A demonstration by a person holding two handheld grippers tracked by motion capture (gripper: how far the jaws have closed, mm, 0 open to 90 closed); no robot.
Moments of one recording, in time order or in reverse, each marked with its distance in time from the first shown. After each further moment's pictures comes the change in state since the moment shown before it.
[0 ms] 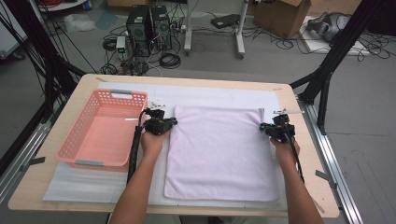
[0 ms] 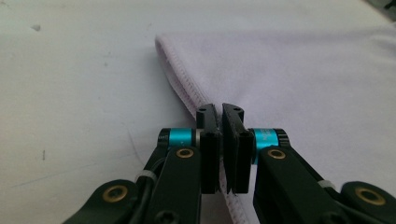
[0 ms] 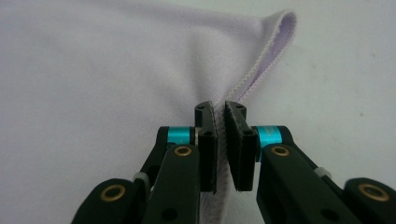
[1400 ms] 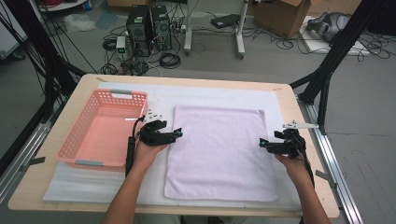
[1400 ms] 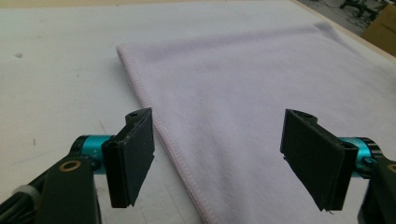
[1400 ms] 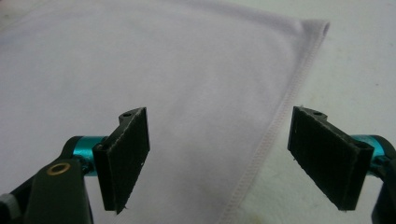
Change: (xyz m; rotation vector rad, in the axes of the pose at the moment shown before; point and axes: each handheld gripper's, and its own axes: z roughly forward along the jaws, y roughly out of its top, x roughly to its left) left arm -0.014 -0.014 -0.034 -0.054 -0.079 0.138; right arm 0.014 -0.029 -0.049 -0.042 0.099 -0.043
